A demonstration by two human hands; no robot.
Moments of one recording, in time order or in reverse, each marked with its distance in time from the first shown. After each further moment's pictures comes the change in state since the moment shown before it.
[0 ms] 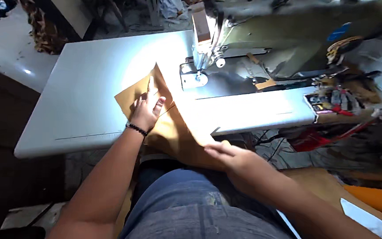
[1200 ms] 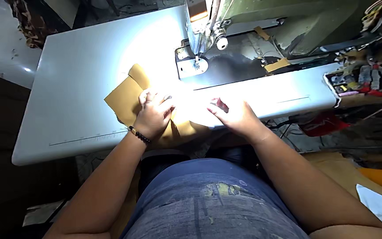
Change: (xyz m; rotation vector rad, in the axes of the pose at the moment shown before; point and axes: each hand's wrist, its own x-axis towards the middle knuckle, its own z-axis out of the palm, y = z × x) left_hand -0.011 0.006 0.029 0.130 0.154 0.607; right_hand 0.075 0.072 0.015 0.140 0.334 0.350
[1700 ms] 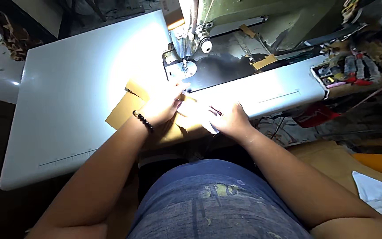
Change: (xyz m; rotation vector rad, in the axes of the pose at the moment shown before) left_hand 0.080 0.004 0.004 -0.210 -0.291 0.123; right_hand -0.009 0.019 0.019 -0.096 0.161 -0.095
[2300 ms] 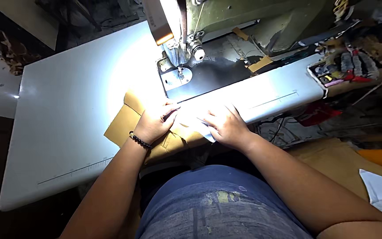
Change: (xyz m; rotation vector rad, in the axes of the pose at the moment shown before) left_hand -0.026 -0.007 0.020 -0.087 0.225 0.009; right_hand -0.004 0.004 -0.002 -0.139 -0.092 -0.218
